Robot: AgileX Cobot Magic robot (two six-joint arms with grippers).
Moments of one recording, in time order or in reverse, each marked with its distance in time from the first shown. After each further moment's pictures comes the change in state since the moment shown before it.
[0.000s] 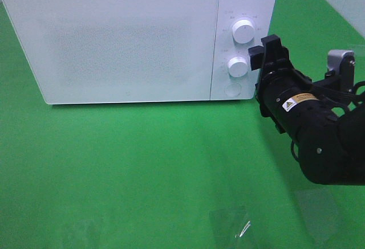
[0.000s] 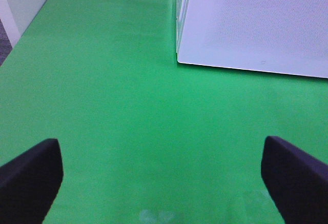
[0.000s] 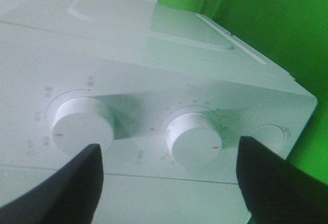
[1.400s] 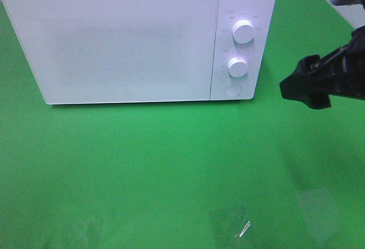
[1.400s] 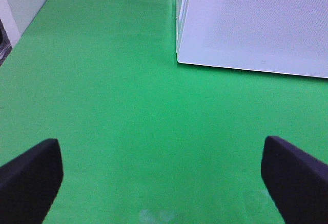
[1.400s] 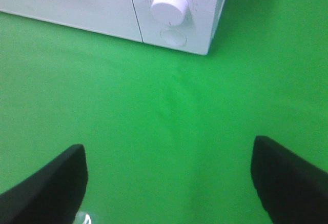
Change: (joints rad) left arm 0.000 0.000 0.000 0.000 0.000 -0.001; right arm -0.231 -0.780 -0.163 -0.587 1.645 -1.001
